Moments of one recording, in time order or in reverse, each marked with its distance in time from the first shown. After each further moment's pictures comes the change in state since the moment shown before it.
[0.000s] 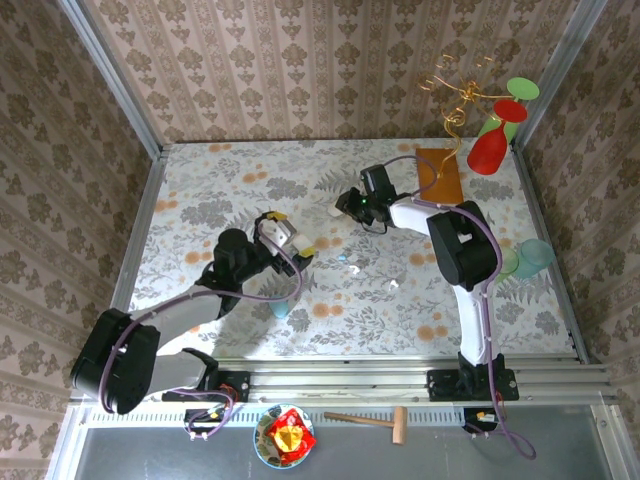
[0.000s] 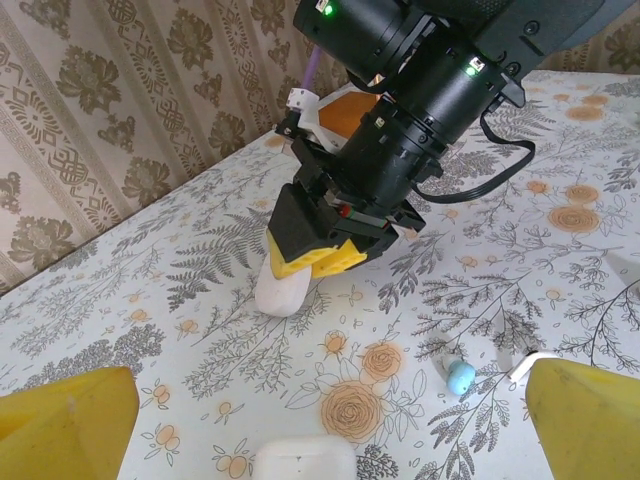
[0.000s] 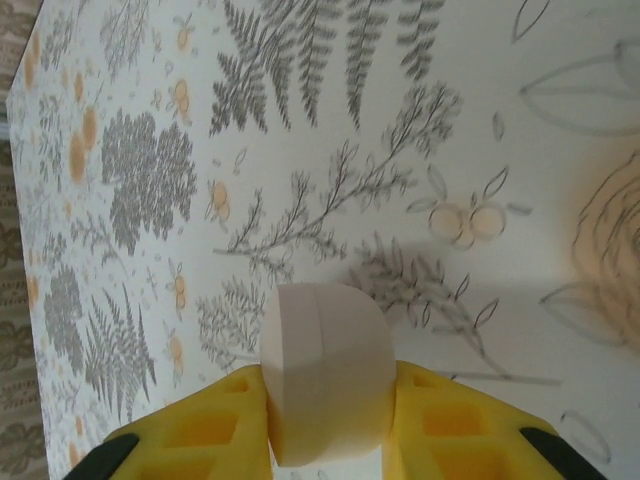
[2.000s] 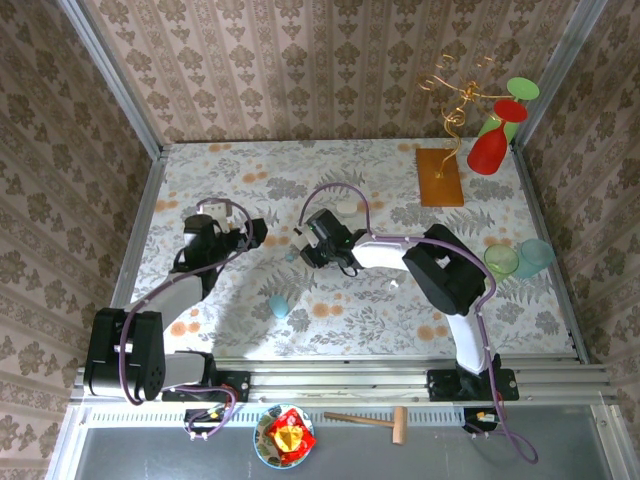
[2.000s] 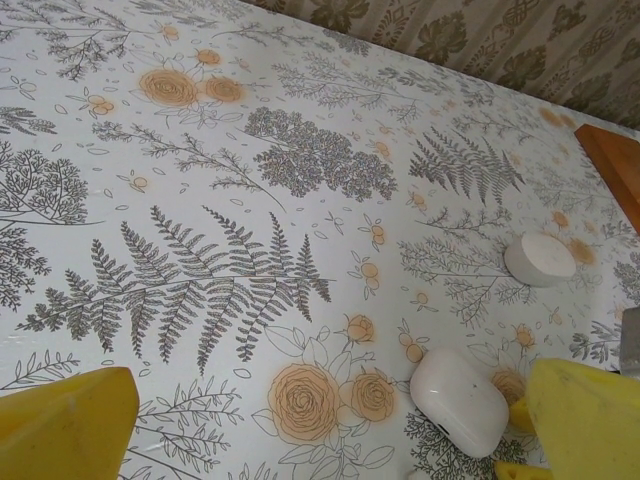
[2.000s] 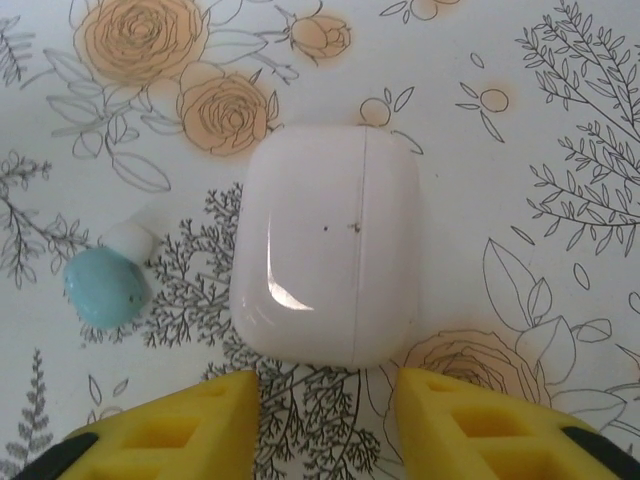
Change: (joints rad) left arm 0.360 0.047 0.078 -0.268 -0.087 -0.600; right arm 0.376 -0.106 -0.165 -0.033 0.326 -0.909
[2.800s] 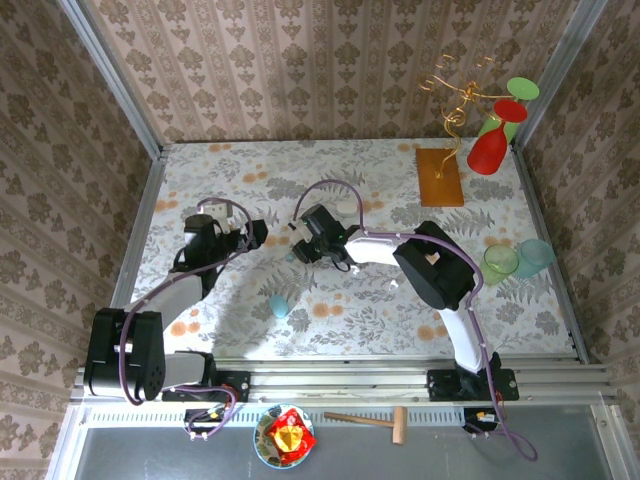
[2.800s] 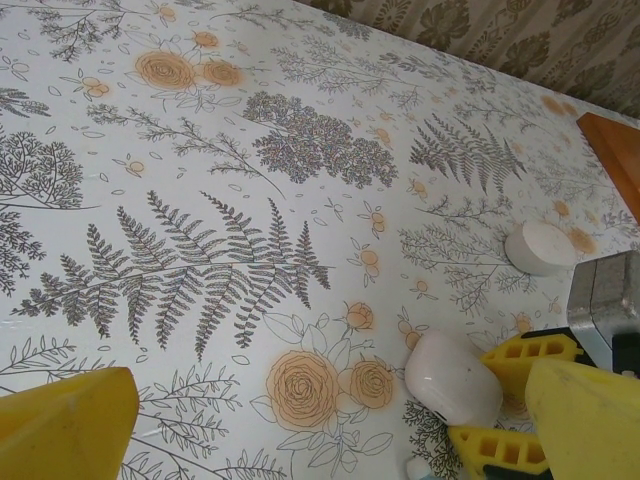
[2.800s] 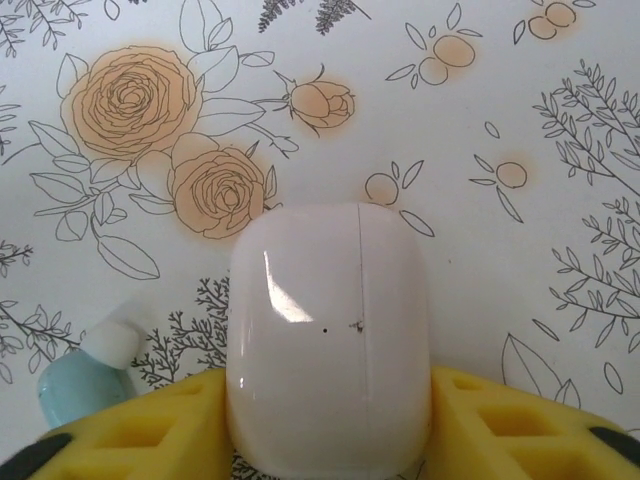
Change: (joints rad) left arm 0.001 0.000 0.003 -0.028 0.008 0.000; right arm -0.001 0.090 0.106 0.008 -0.017 0.018
